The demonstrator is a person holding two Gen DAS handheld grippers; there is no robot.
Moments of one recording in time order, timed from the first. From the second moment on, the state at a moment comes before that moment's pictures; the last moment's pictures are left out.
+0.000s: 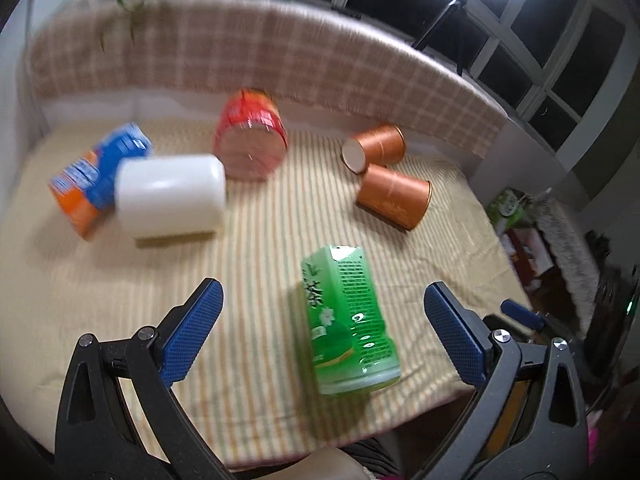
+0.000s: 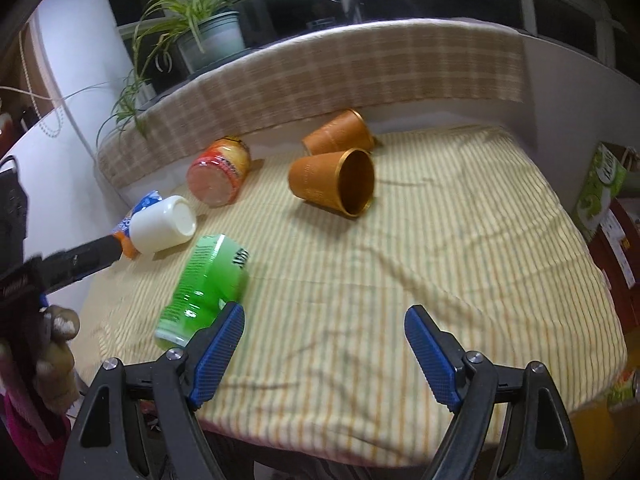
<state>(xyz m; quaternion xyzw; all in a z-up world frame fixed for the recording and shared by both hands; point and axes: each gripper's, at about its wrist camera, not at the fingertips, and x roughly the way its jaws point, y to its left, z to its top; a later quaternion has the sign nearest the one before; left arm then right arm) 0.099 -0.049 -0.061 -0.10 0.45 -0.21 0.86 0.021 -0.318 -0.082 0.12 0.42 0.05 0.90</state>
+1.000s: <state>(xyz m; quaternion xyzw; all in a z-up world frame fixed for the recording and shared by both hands) 0.157 -0.087 -0.138 -0.15 0.60 -0.26 0.74 0.008 -0.335 -0.086 0.13 0.42 0.03 0.90</state>
